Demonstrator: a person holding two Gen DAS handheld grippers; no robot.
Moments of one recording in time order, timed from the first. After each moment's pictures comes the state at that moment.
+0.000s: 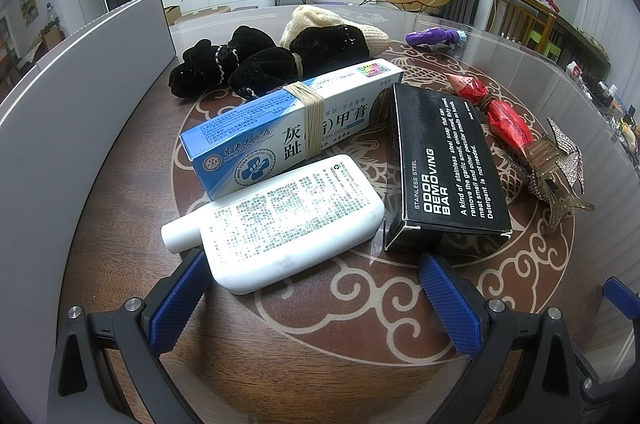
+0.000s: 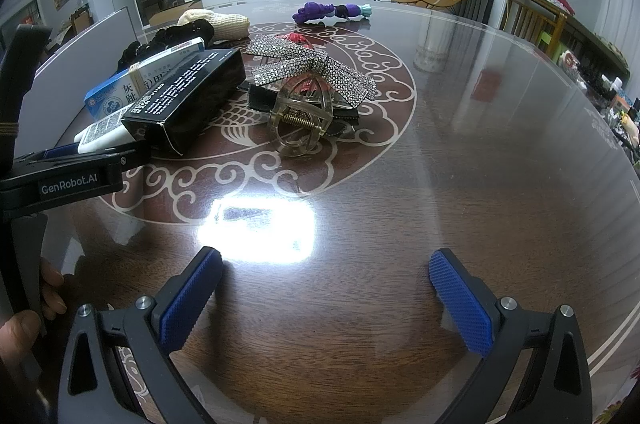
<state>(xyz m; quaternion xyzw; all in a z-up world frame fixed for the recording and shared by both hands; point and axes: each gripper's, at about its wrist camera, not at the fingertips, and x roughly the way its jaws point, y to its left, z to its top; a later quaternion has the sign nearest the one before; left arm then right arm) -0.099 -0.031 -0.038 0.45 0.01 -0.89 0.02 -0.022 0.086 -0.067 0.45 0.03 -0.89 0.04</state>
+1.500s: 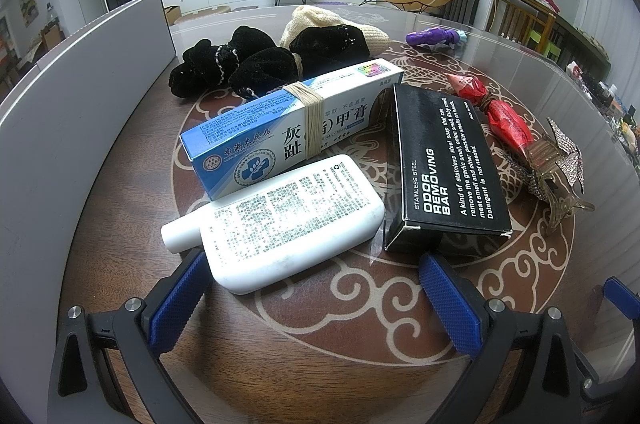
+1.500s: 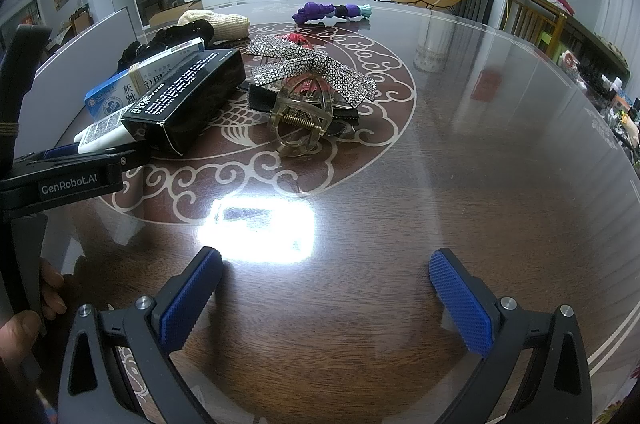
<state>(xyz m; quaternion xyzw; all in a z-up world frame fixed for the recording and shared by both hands) -0.098 -0.030 -0.038 0.45 0.01 -0.89 0.02 -0.022 0.086 -0.067 0.45 0.03 -0.89 0.04</state>
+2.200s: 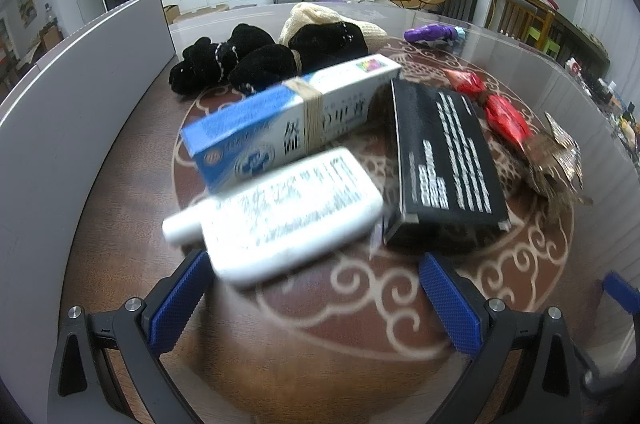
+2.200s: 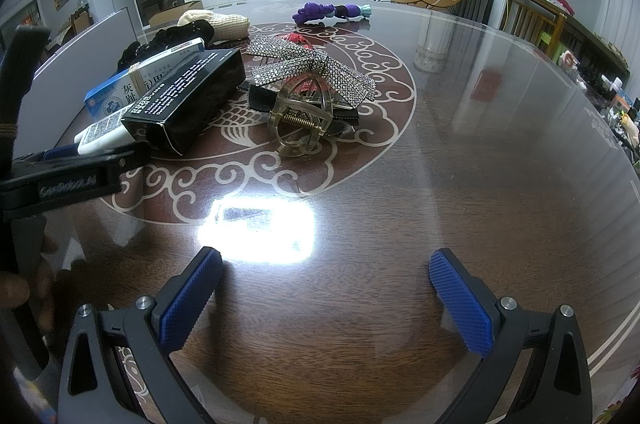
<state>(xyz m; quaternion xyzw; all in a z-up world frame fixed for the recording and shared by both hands) -0.090 -0.032 -0.037 0.46 0.01 -0.89 0.02 -0.022 0.086 -0.067 0.45 0.03 -0.89 0.04</state>
